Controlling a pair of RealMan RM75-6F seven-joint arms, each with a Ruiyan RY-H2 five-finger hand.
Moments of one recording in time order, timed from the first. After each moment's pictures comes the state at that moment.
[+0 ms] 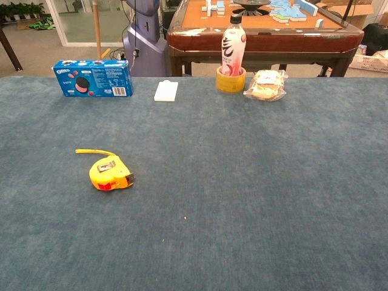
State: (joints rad) left arm -0.09 -1.26 -0.04 -1.65 1.48 1.51 0.18; right arm 0.13 -1.08 0.03 -1.62 -1.57 1.44 0.15
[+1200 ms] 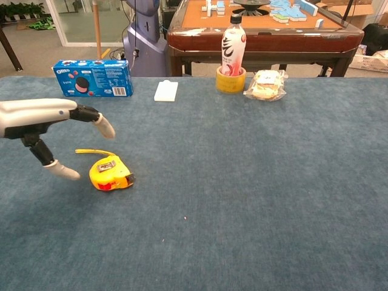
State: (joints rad) left arm -0.65 -1.31 -0.11 -1.50 1.53 0.81 -0.12; right arm 0.19 -0.98 0.13 -1.73 -1.51 1.43 0.03
